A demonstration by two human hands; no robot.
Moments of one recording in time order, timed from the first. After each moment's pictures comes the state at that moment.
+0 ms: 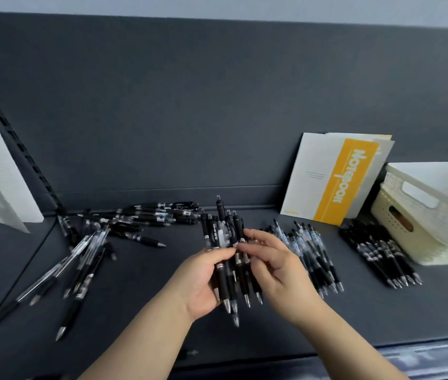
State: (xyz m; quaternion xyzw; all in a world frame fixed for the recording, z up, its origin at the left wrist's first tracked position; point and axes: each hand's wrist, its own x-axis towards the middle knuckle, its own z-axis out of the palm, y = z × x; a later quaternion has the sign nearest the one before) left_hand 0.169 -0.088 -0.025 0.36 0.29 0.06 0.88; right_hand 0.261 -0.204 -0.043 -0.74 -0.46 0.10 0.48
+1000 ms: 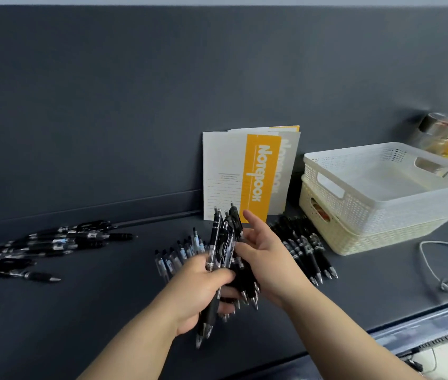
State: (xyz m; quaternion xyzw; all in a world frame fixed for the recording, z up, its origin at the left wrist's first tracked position) left_hand 0.279 -0.183 -0.025 0.61 0.27 -0.03 0.75; right_hand 0.377 -0.277 -0.046 -0.70 -0.20 0.27 0.64
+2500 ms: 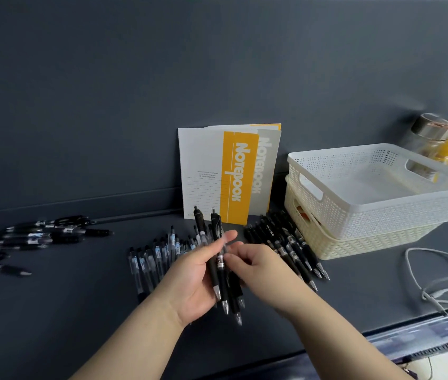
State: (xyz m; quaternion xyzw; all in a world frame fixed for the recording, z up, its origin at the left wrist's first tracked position) left_hand 0.321 -0.216 -0.034 0.33 0.25 0.00 0.91; right_hand 0.400 -0.323 -0.043 -0.77 -0.33 0.28 0.47
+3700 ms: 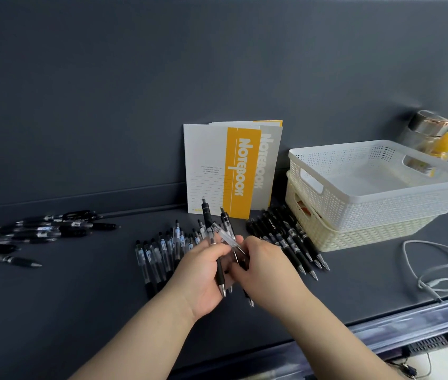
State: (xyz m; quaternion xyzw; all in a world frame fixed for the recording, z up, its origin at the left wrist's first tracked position) left_hand 0.317 -0.230 -0.030 0.40 0.32 0.08 0.86; right_hand 0.383 -0.325 -0.045 -0.88 -0.37 0.06 0.28
